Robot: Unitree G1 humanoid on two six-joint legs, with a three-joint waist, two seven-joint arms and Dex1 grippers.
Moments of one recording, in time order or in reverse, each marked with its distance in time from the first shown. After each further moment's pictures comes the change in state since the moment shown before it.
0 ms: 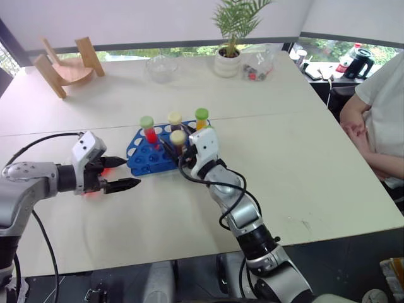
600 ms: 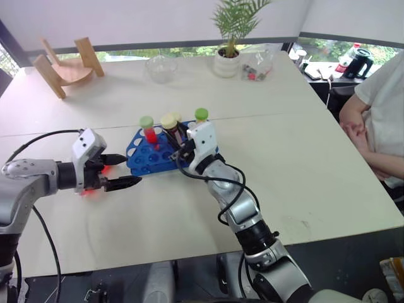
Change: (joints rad) left arm -0.017 0.001 -0.001 -0.007 -0.010 0.003 -0.010; right arm -0.103 0.040 -0.033 0.131 0.016 -0.047 -0.036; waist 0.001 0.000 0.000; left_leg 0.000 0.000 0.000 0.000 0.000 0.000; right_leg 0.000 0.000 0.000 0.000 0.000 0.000
